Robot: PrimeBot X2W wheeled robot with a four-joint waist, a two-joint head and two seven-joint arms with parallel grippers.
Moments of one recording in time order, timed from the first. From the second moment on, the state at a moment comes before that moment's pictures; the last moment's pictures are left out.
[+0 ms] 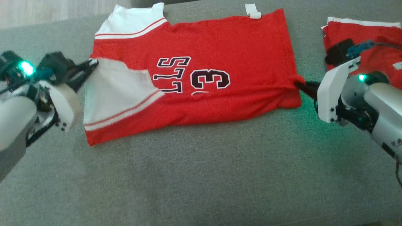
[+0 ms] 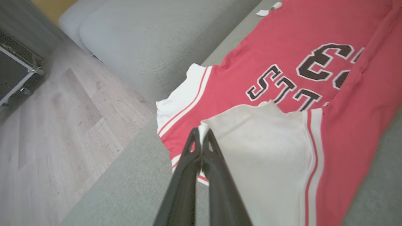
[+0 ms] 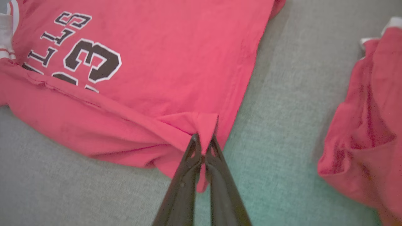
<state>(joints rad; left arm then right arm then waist) -1.04 0.75 -1.27 0.48 -0.74 -0.13 0.03 -0.99 -0.61 1.28 0.64 1.21 0.12 0.34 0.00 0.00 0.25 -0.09</state>
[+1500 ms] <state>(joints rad) -0.03 0.13 -0.24 0.21 -0.31 0.06 -0.26 -0.06 -0.07 0.01 0.27 0.18 0.12 -0.26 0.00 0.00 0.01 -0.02</state>
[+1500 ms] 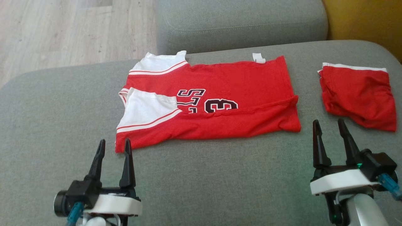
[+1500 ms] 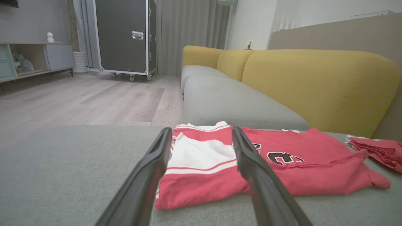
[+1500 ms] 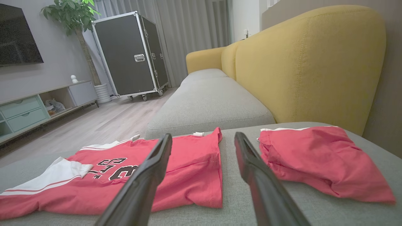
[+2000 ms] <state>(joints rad) -0.27 0.08 -0.13 0.60 -0.27 0.04 -0.23 -0.12 -0.06 0.03 0.22 0.19 0.12 -0.26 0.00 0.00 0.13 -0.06</state>
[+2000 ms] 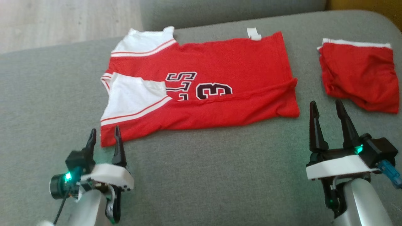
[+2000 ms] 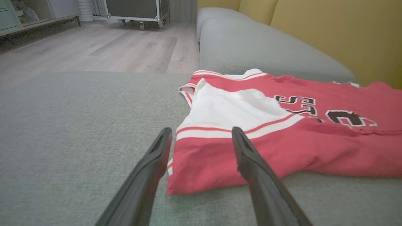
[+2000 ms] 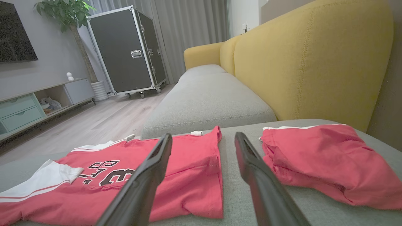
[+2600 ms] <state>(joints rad) -0.51 0.09 -0.12 0.92 -0.29 0.09 -0.11 -0.18 -0.05 0.08 0.22 0.26 0.12 -0.26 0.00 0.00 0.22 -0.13</state>
